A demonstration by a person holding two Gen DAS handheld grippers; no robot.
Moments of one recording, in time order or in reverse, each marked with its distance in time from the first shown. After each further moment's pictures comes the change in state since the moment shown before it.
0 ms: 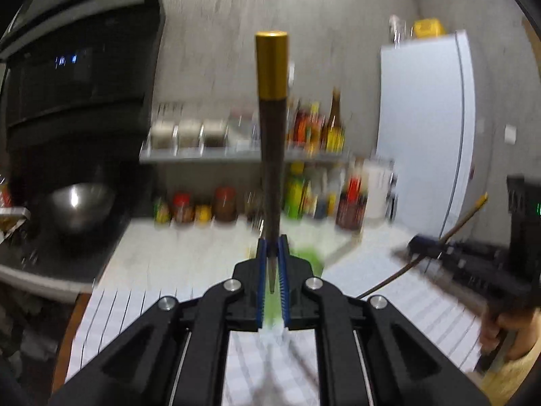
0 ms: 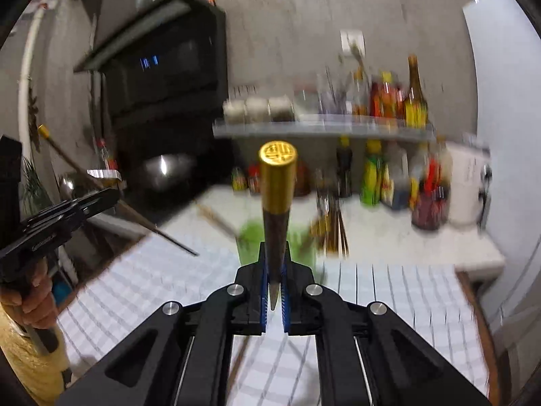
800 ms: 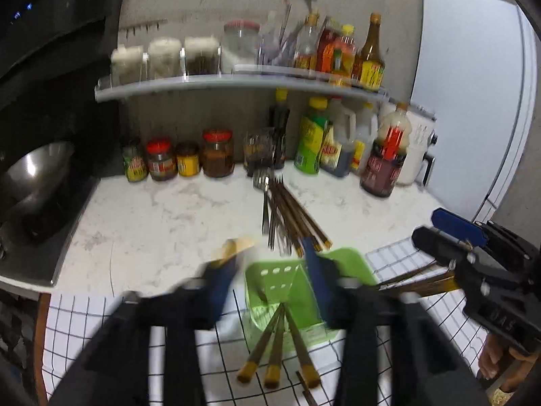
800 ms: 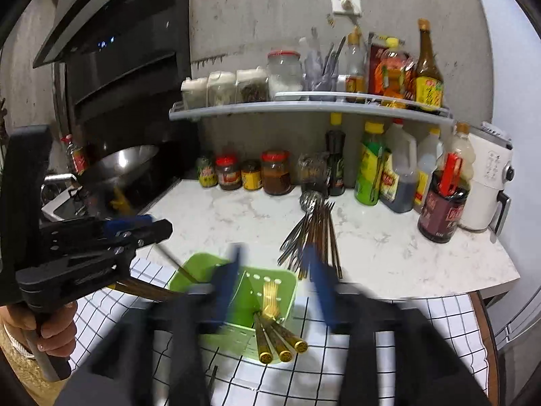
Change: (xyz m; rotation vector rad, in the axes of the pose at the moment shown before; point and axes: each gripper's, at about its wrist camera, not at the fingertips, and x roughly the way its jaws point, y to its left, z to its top) left arm 0.210 0.019 0.005 -0.031 0.320 0.025; right arm 0.145 -0.044 0.012 0.031 0.156 -0.079
